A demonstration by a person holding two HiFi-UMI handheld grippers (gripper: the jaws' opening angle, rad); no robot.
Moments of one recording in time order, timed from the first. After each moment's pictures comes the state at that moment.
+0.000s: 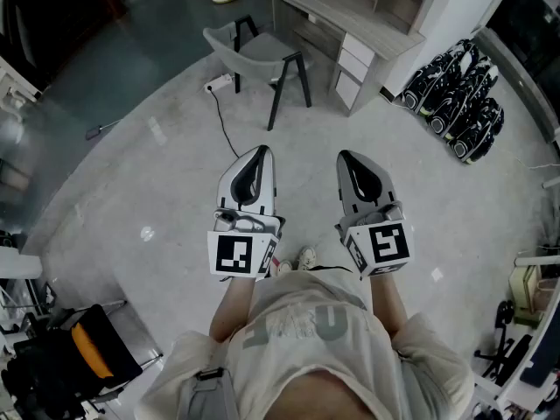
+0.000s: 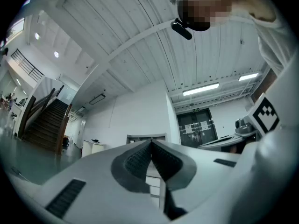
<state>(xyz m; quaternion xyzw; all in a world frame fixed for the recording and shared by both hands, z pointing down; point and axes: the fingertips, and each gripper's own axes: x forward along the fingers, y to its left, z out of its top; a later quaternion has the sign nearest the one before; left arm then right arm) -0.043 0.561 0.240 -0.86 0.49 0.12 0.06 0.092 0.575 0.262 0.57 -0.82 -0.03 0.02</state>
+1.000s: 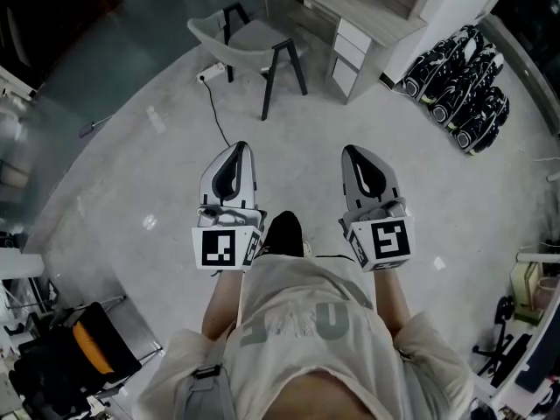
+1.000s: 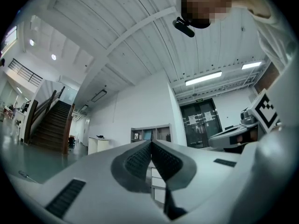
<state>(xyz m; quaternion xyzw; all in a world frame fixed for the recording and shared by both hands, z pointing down) -0.024 0.519 0.280 -0.86 0.51 0.07 0.06 0.153 0.543 0.297 0.58 -0.81 -0.03 0.03</state>
